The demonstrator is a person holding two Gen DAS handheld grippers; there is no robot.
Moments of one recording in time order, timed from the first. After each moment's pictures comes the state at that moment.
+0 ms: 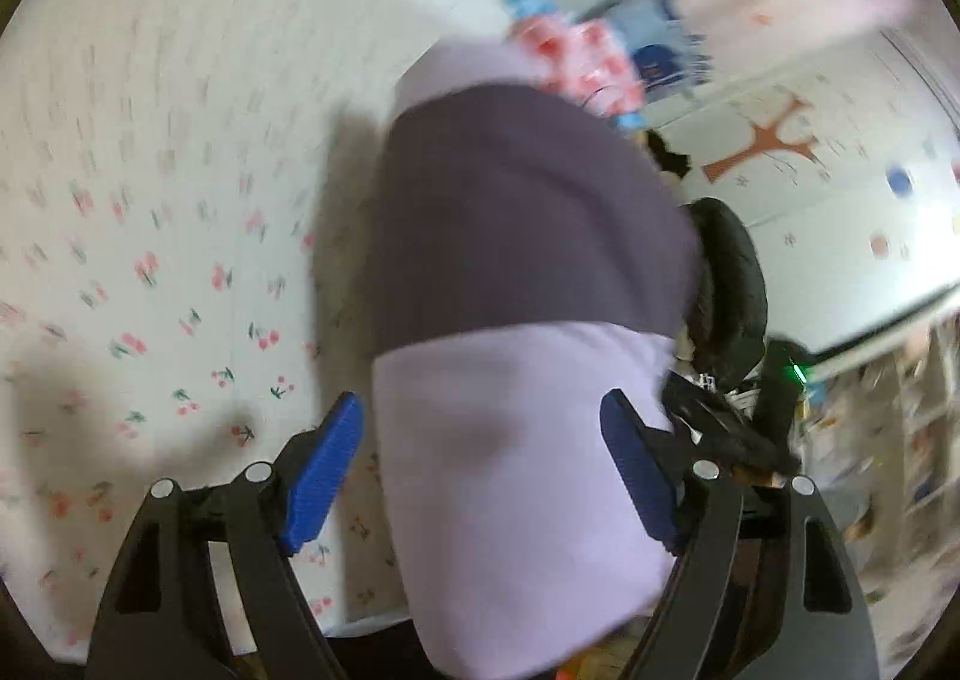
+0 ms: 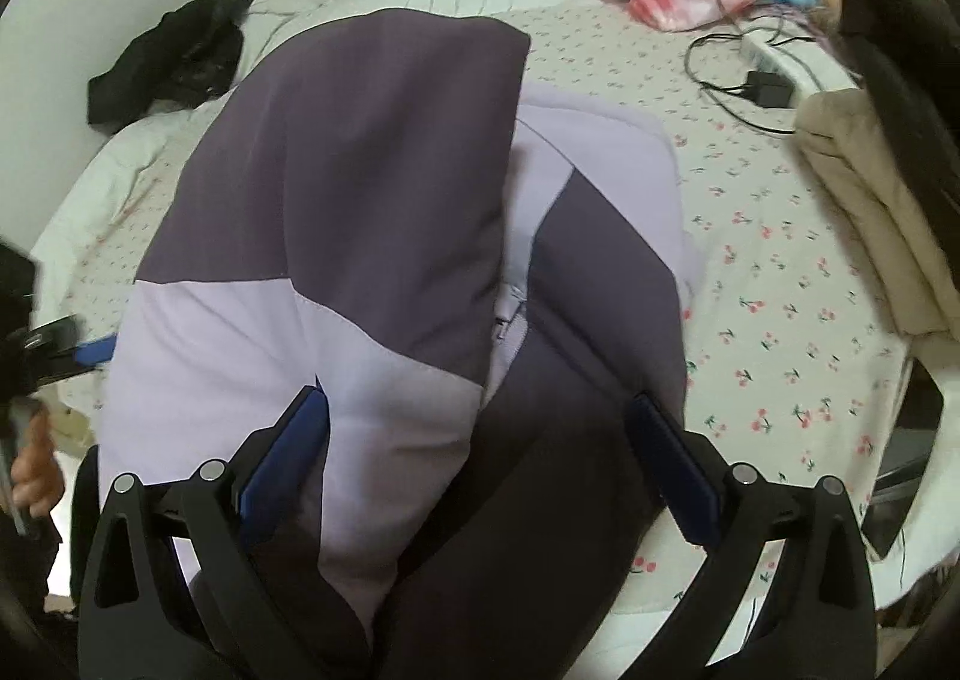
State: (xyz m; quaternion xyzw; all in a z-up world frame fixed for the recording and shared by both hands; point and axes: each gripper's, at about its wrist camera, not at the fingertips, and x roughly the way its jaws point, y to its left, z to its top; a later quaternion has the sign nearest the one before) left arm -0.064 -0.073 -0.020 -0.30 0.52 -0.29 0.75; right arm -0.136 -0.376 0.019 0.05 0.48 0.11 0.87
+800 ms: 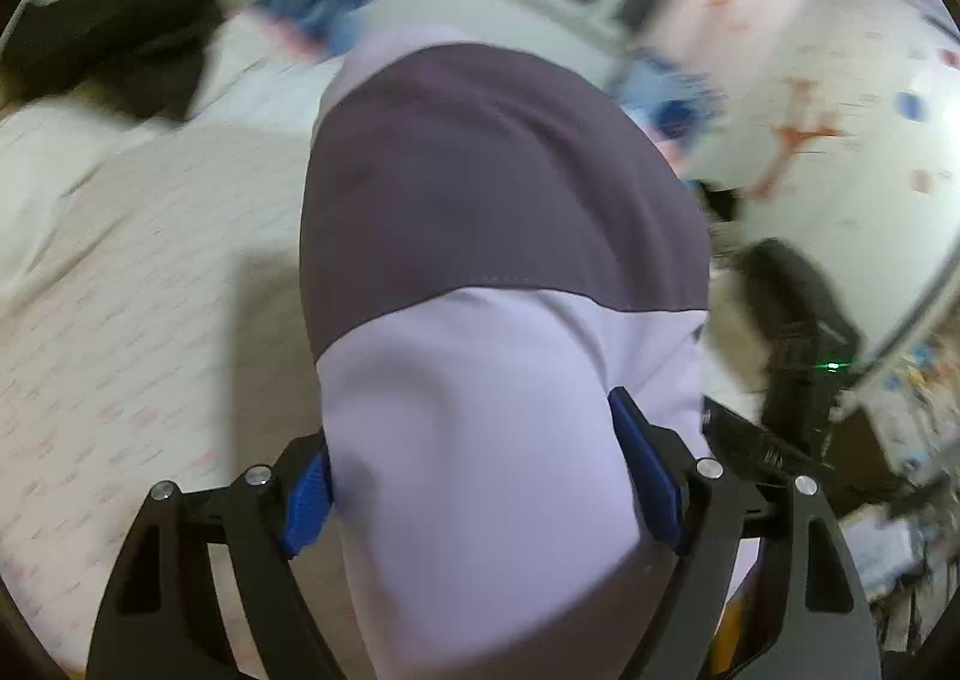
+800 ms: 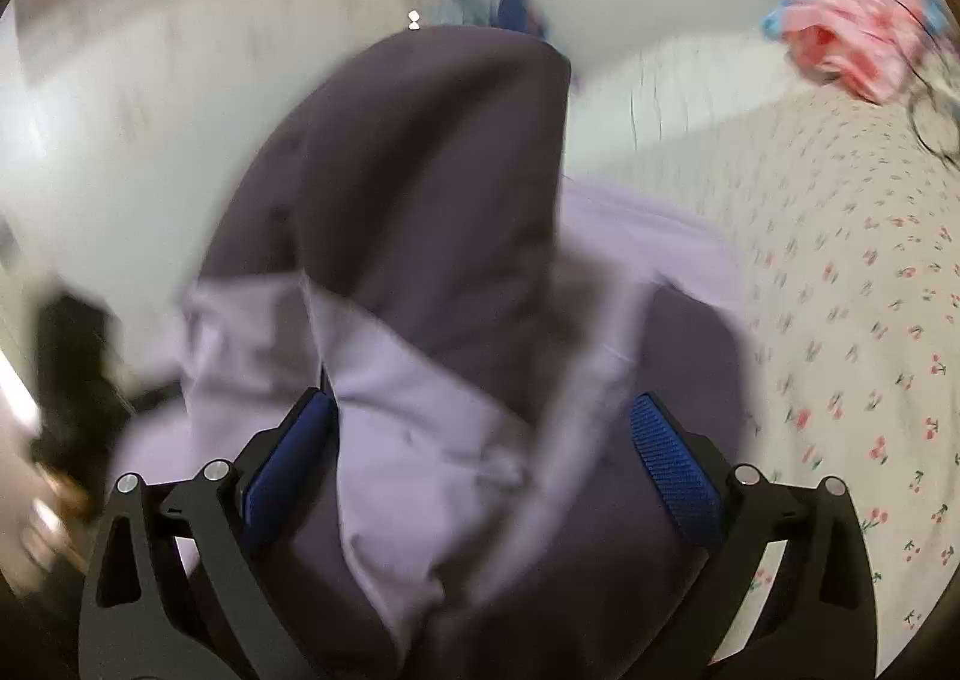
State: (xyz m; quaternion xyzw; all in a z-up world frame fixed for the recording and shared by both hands) left arm -0.103 0.036 0.062 -0.14 0.42 -0.18 0.88; right arm -0.081 -0.196 0.026 0.16 0.34 0.30 0.88
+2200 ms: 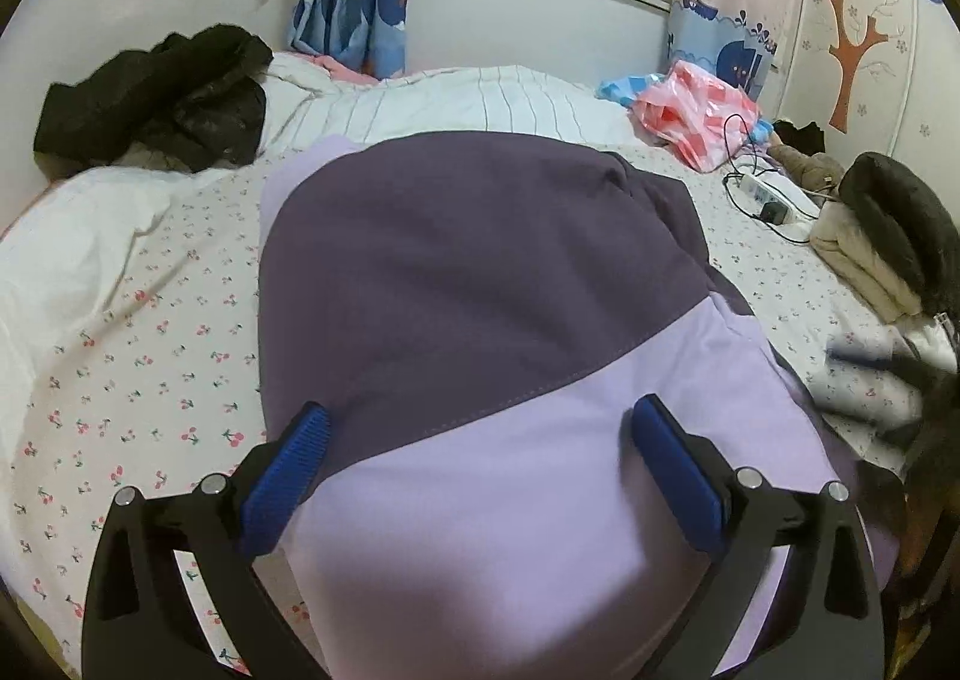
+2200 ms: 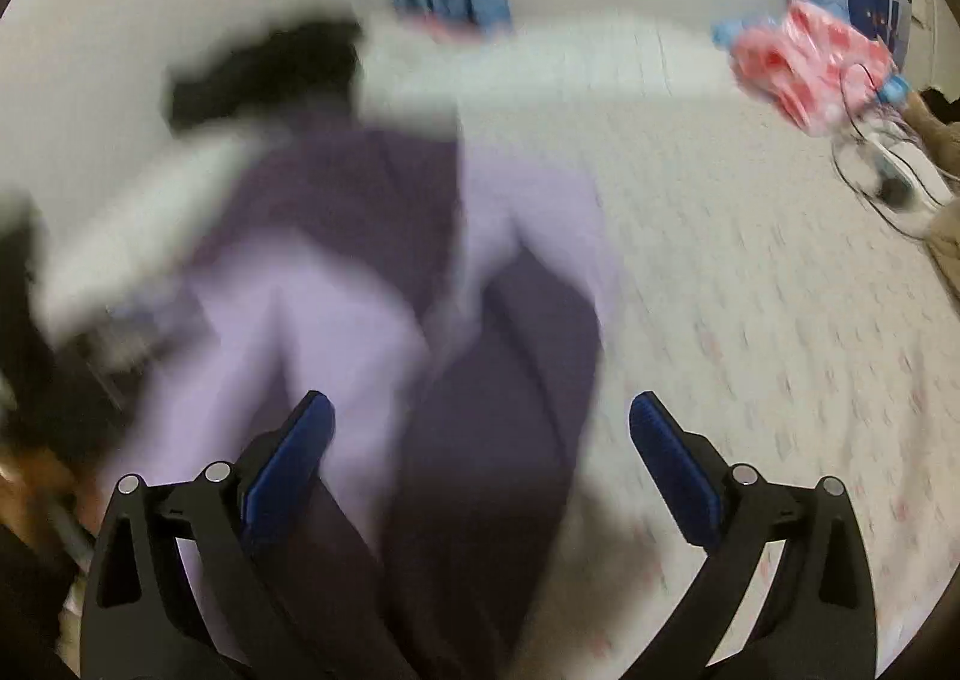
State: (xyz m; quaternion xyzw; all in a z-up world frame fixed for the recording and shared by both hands) left arm -0.098 0.012 0.015 0.01 0.37 -0.11 0.92; right arm -0.110 -0.144 0.003 0.03 0.42 0.16 0.89
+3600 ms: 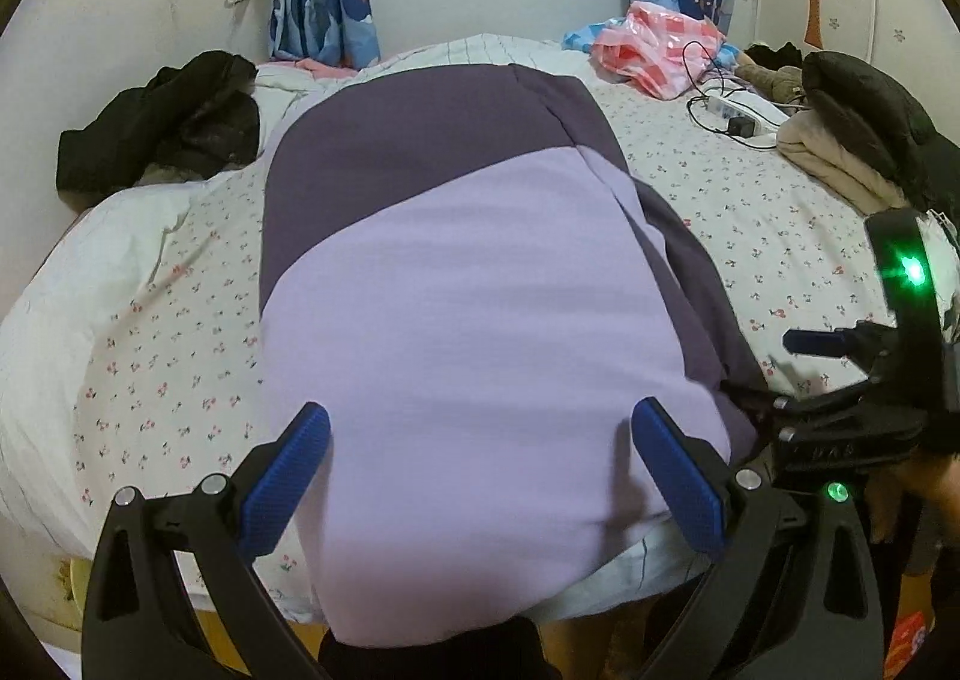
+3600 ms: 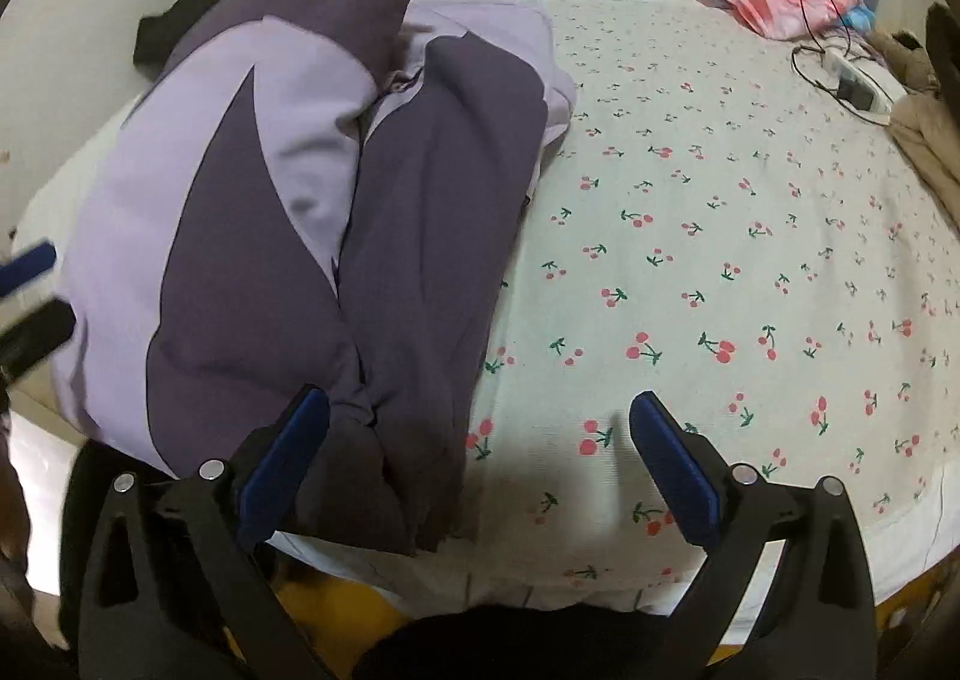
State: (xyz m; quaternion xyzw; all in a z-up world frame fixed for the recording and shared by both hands) left arm -0.210 -0.041 0.026 0.09 0.40 -0.09 0.91; right arm -0.178 -0.163 -0.034 0.04 0.46 0.14 0.88
